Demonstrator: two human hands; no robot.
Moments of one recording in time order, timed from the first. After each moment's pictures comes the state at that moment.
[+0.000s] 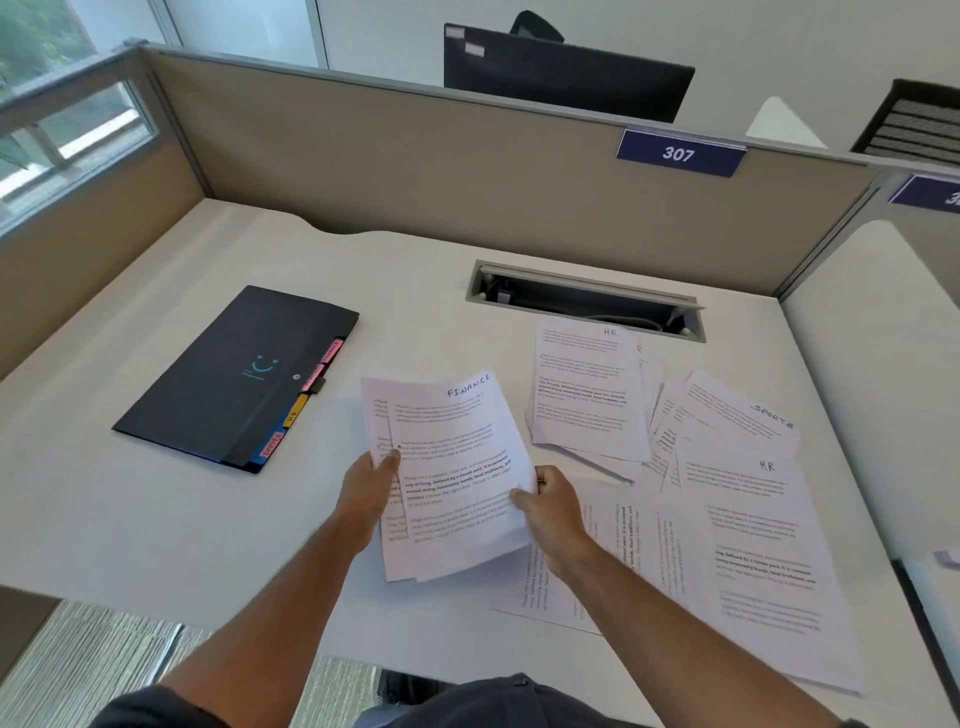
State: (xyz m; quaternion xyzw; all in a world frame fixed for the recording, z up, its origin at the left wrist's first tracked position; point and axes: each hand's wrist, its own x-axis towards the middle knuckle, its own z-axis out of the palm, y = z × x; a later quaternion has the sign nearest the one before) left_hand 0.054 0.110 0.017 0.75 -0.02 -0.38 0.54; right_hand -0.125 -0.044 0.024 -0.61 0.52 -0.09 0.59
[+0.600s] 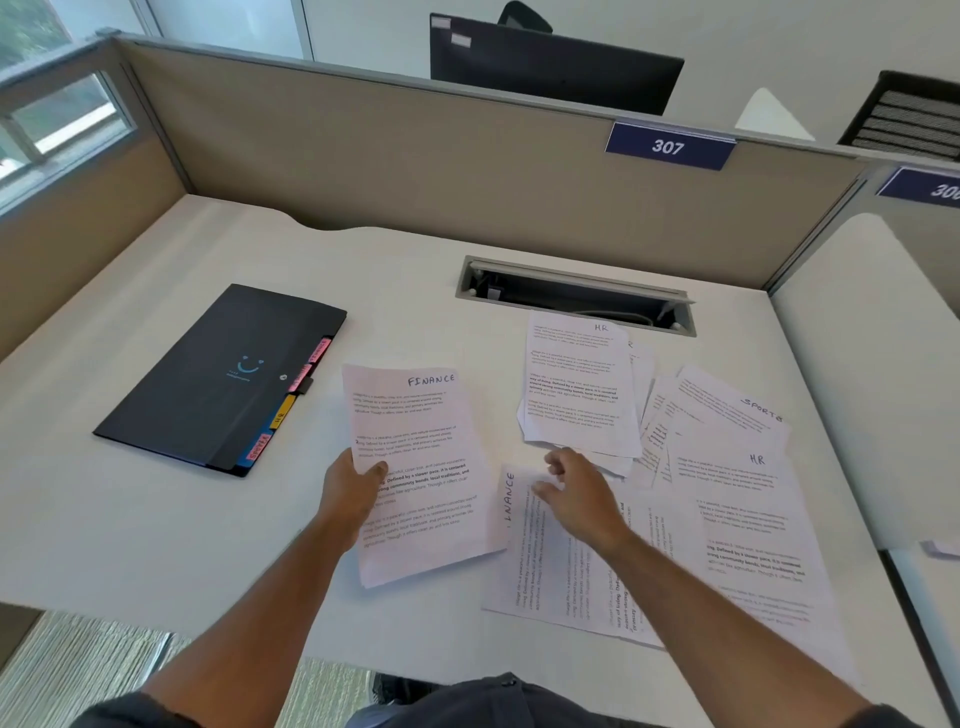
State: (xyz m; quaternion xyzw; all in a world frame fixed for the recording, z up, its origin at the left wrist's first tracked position) left_hand 0.063 0.109 0.013 0.79 0.00 -0.34 0.51; right_hand -0.155 -0.097 0.023 -0.82 0.44 -0.02 0.37
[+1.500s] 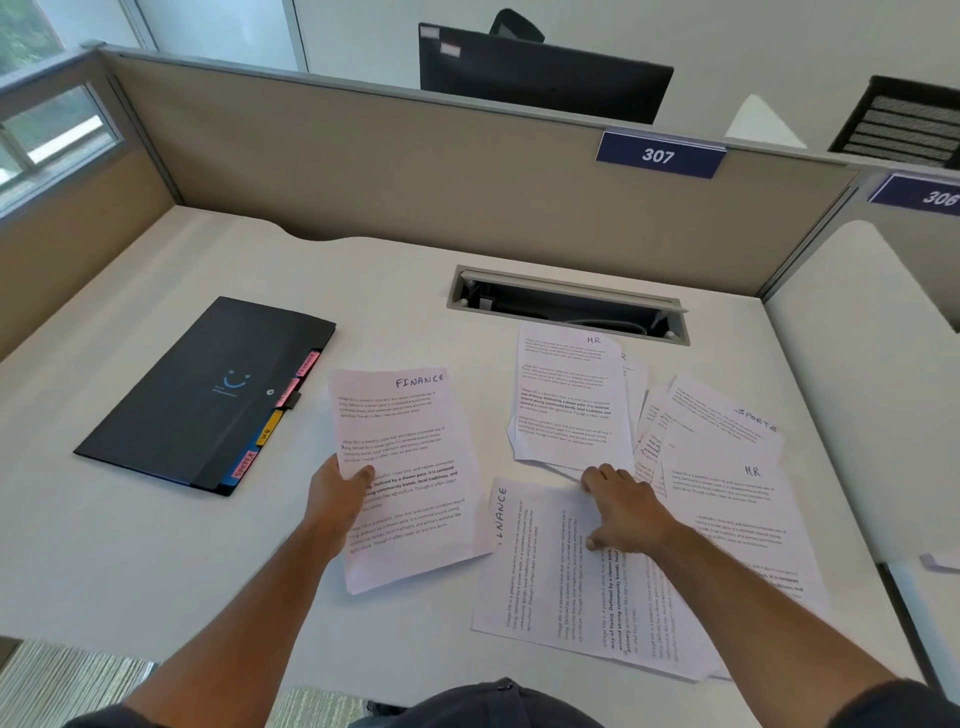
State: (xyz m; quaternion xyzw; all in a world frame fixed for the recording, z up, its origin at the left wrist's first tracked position) left_hand 0.072 0.093 0.023 0.80 0.03 -0.33 0.50; right_hand -0.194 -0.170 0.017 -0.92 0.30 0.21 0.11
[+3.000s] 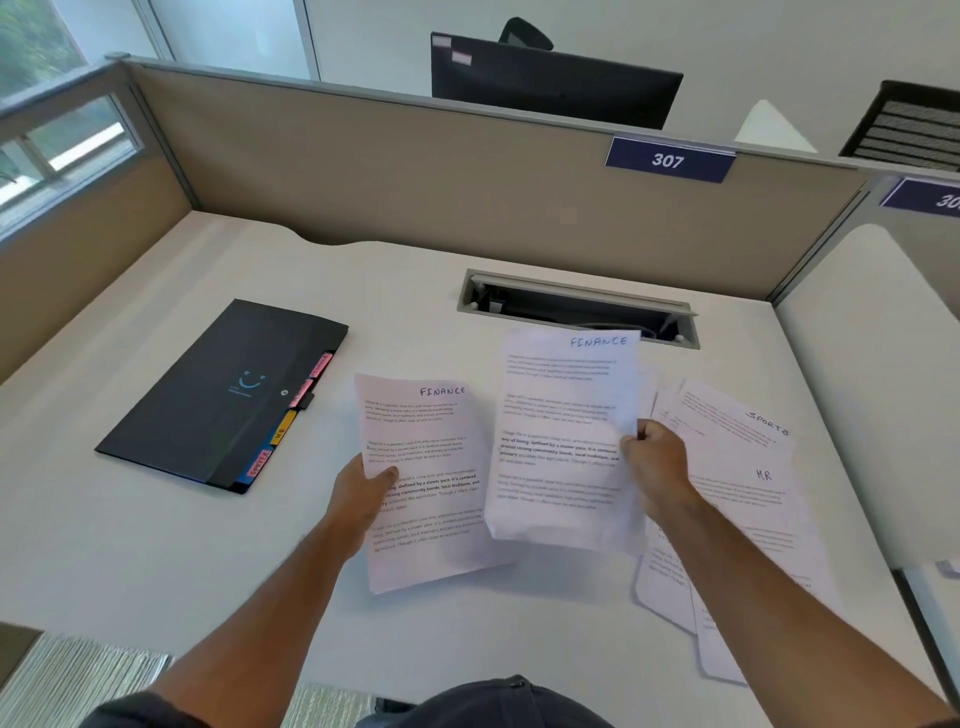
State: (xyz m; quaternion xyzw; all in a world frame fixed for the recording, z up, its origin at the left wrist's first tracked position) left_hand 0.067 0.097 0.021 0.77 -0.02 -0.37 0.52; right_hand -0.159 -0.179 0.059 -0.61 0.58 -0.22 0.49
